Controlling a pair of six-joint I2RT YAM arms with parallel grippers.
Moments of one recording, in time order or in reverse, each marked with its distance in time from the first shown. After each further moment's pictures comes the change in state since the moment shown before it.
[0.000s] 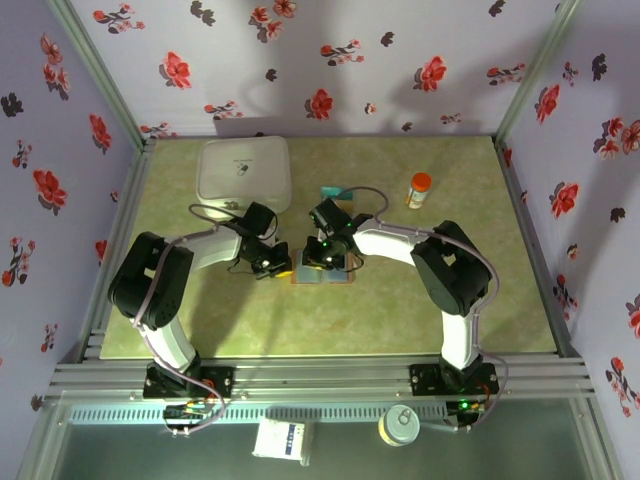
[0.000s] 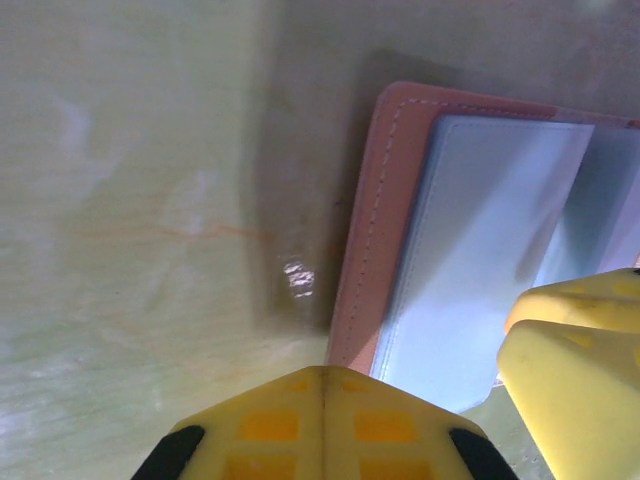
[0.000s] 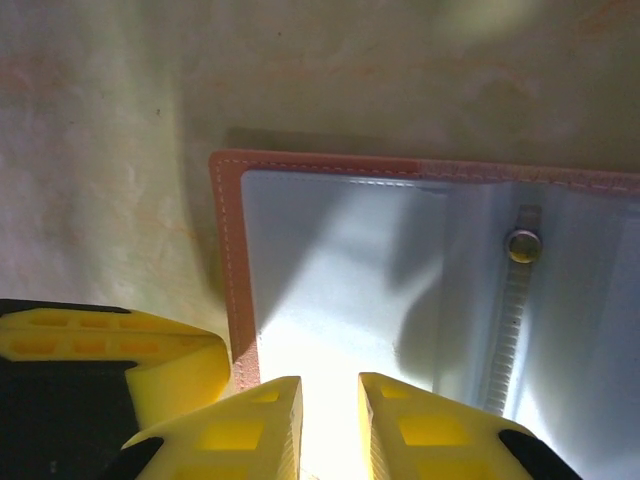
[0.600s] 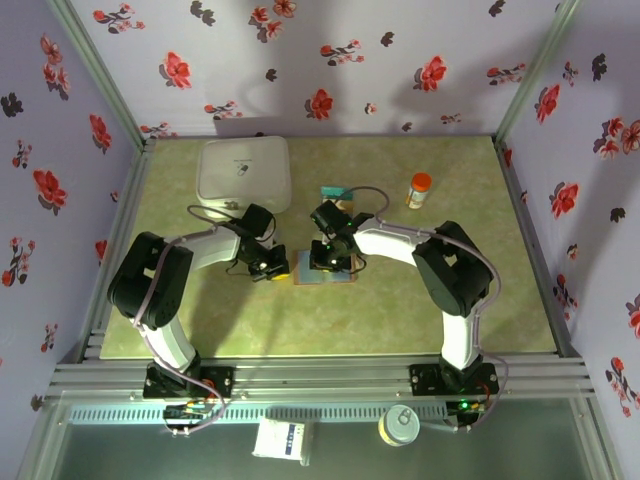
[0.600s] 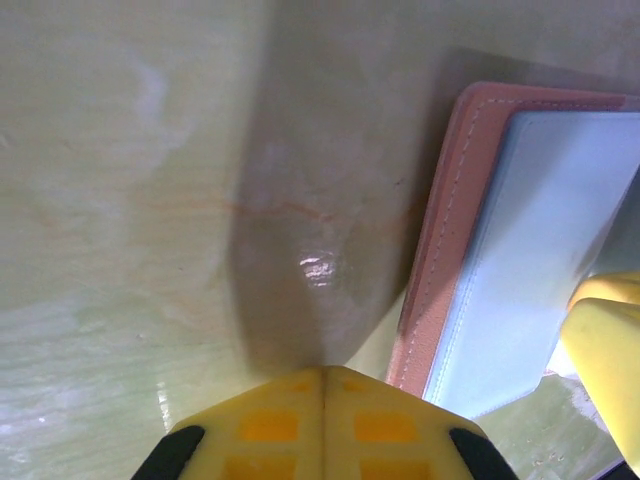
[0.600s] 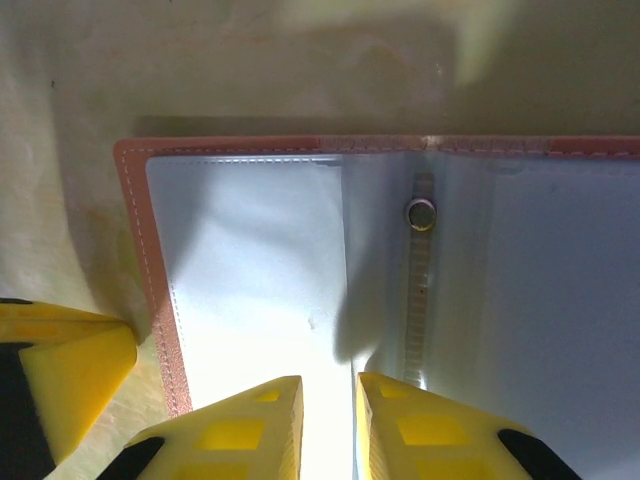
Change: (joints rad) left arm 0.012 0.000 -0.008 -0.029 -0.011 0.019; right arm -0.001 -0.011 0.003 -0.096 0.072 -0.053
